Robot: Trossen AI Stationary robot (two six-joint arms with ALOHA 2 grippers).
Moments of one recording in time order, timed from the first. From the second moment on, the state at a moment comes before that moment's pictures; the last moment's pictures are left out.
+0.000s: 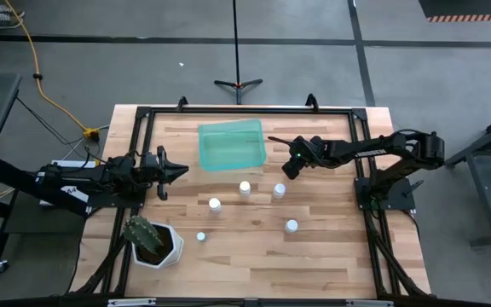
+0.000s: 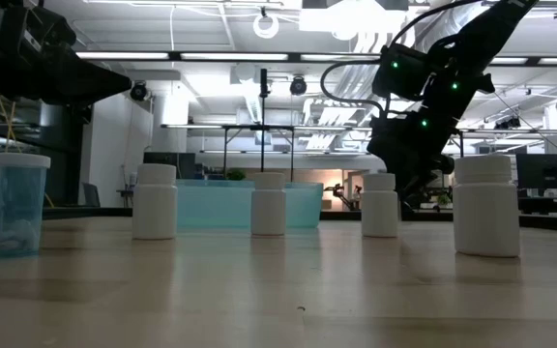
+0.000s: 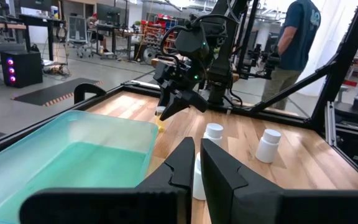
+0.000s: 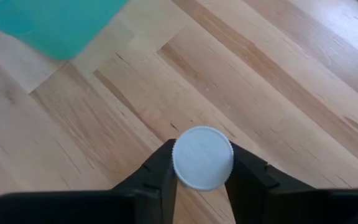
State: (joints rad) left arm -0.04 0.01 0.02 0.01 -0.23 -0.14; right arm -0.29 1.47 0.67 -0.24 0.28 0.46
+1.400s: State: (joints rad) left arm -0.04 0.01 0.02 0.01 -0.23 -0.14; right arm -0.29 1.47 1.01 -0.11 0.18 0.25
